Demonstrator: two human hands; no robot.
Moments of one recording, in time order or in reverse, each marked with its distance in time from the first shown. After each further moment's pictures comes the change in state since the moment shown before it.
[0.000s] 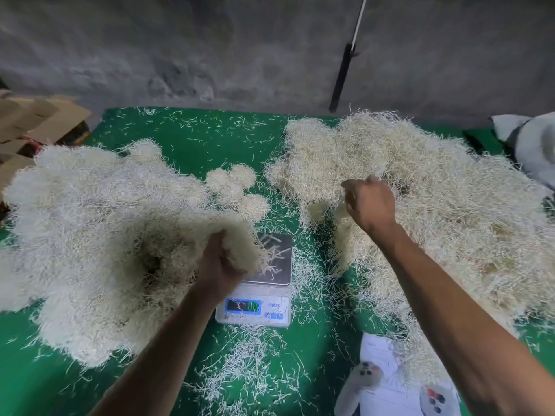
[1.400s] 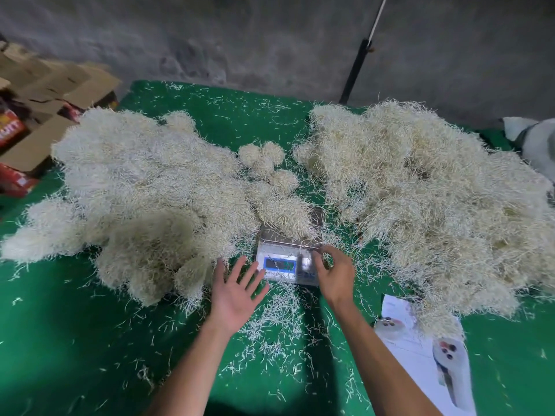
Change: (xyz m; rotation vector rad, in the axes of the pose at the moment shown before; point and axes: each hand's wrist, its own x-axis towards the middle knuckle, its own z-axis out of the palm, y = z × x) left_hand -0.103 -0.090 -0.109 -0.676 0.019 -0.331; right_hand -0.220 -0.171 0.075 0.761 -0.115 0.452
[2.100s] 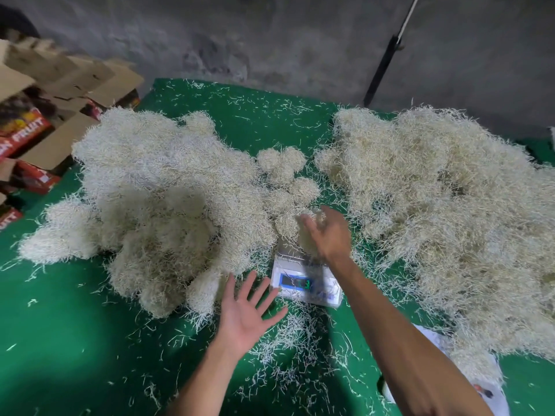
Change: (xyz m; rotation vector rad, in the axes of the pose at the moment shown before) left_hand 0.008 0.009 -0.003 -0.115 0.010 -0.067; right_hand 0.109 -0.082 0.047 -0.169 -0.127 -0.107
